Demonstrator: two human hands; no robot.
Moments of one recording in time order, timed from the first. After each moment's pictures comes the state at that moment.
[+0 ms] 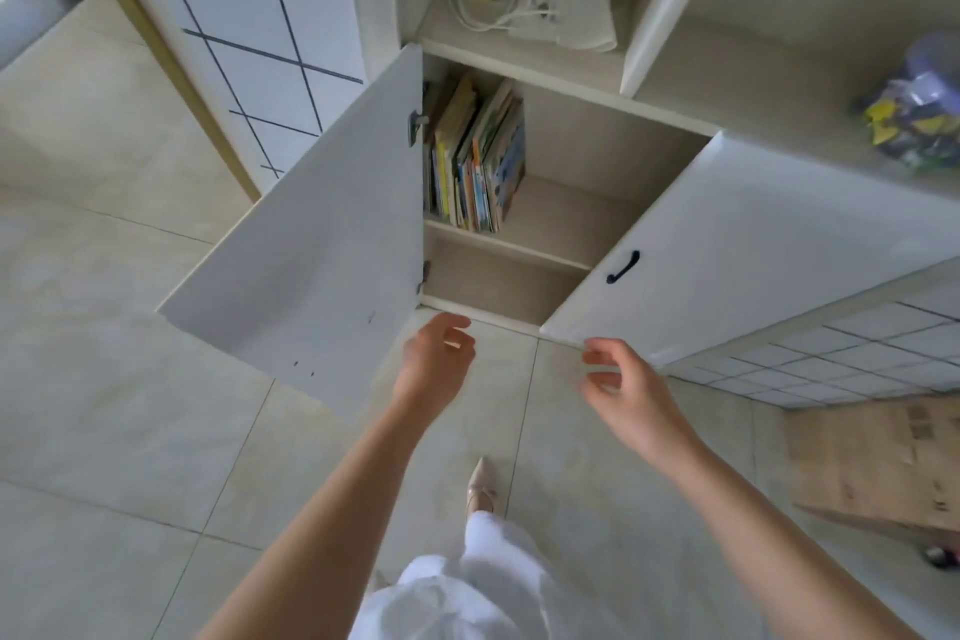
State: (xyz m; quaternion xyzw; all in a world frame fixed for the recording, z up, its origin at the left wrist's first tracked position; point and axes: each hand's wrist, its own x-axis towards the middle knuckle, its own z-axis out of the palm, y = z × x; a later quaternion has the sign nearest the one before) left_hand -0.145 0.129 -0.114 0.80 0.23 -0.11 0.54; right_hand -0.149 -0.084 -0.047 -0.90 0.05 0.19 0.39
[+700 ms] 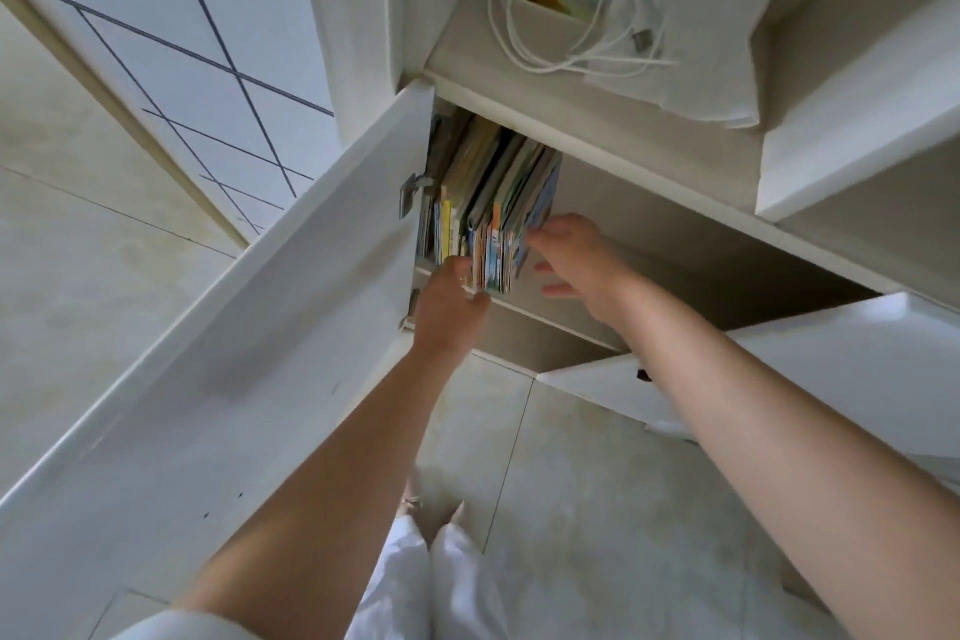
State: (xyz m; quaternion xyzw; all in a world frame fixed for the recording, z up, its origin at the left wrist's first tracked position) left_hand 0.119 0.160 -0.199 0.81 0.24 -0.07 0.54; right_hand 0.189 0.059 -0.096 -0.86 0.12 0.30 0.39
